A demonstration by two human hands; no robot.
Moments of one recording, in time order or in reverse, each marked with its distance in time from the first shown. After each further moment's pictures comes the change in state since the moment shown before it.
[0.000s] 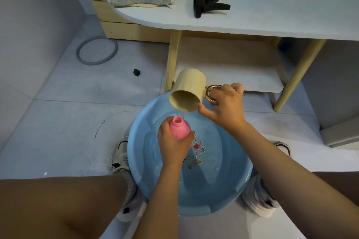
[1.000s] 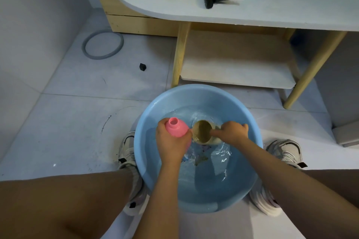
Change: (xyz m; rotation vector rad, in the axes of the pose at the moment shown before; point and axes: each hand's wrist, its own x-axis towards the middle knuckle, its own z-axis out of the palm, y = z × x) left_hand 0.005 -0.010 -0.018 -0.045 0.017 -0.143; right_hand -0.067 0.019 0.038 -0.198 -1.050 0.603
